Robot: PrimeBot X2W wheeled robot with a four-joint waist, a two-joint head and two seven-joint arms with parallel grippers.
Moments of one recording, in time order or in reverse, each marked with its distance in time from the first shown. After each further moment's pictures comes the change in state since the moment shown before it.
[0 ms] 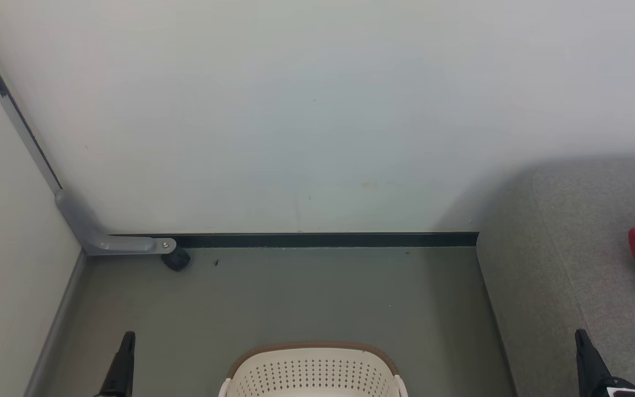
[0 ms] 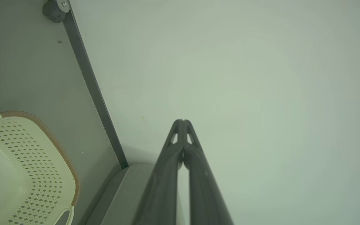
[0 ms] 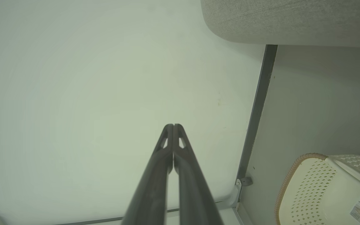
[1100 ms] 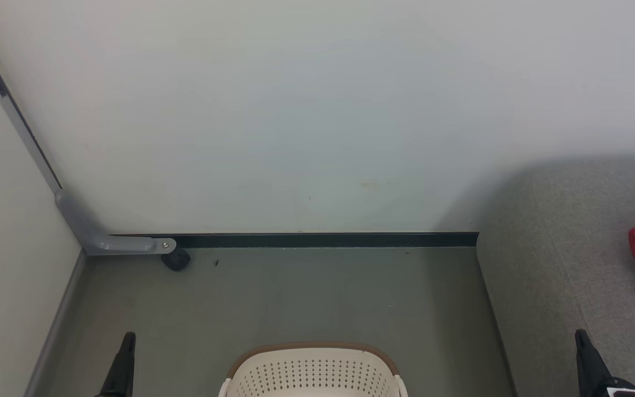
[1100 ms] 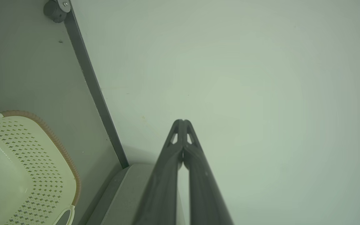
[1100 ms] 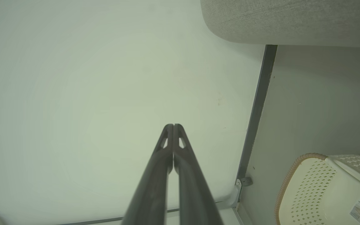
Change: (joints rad) left arm 0.000 0.000 0.000 0.004 0.000 0.000 0.000; right arm 0.000 0.000 -0.001 0.001 0.000 0.000 0.000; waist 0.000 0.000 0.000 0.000
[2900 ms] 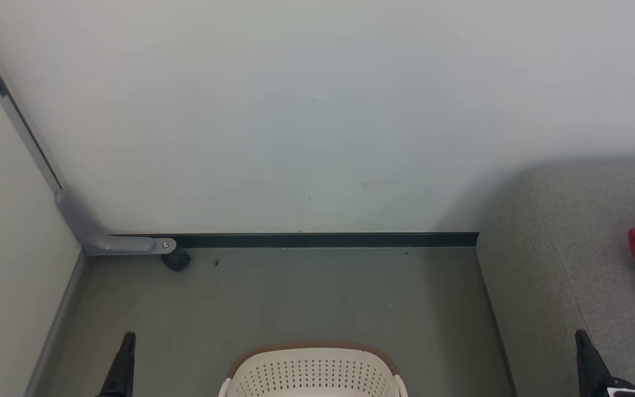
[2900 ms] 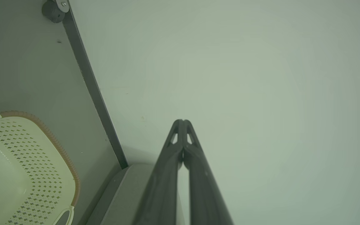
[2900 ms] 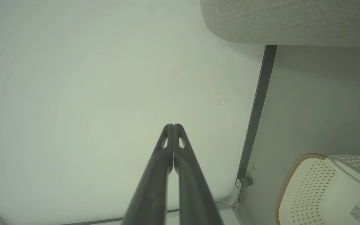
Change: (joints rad) left arm 0.000 0.000 0.000 0.002 0.000 -0.007 0.000; right arm 0.000 0.001 -0.001 0.001 0.000 0.000 0.000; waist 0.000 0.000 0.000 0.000
